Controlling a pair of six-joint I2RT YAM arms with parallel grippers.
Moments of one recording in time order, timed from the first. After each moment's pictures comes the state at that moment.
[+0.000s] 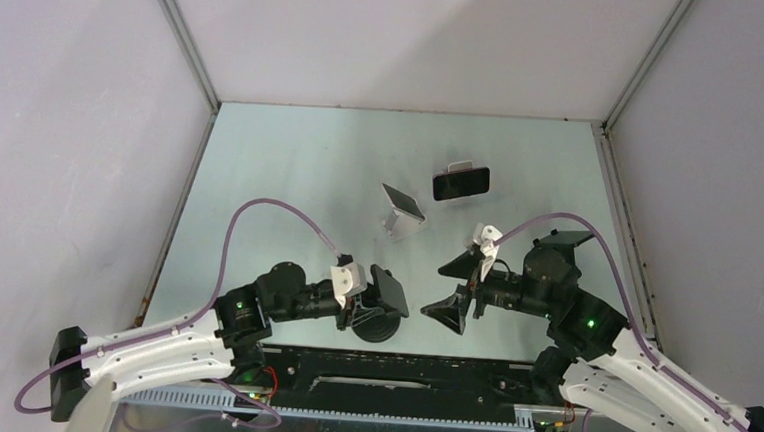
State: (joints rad) left arm -1.10 0.63 0.42 0.04 0.21 0.00; right arm 0.89 0.62 0.66 -0.28 -0.38 0.17
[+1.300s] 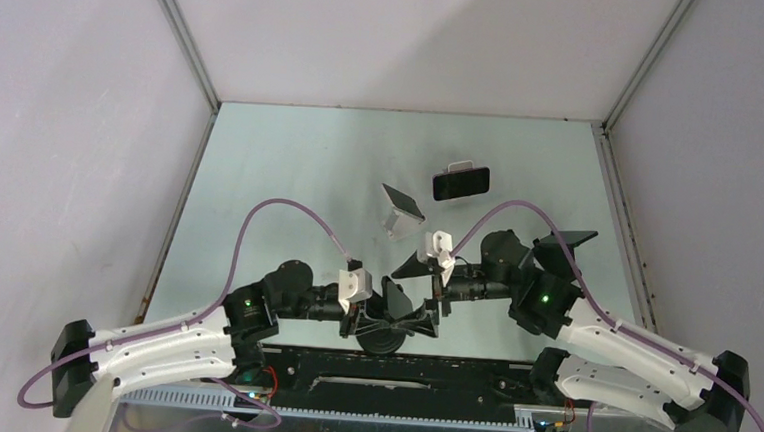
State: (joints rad) left arm -1.10 0.70 0.42 0.10 0.39 -0.04; right arm 0.99 0.91 0.73 -0.03 -0.63 -0.02
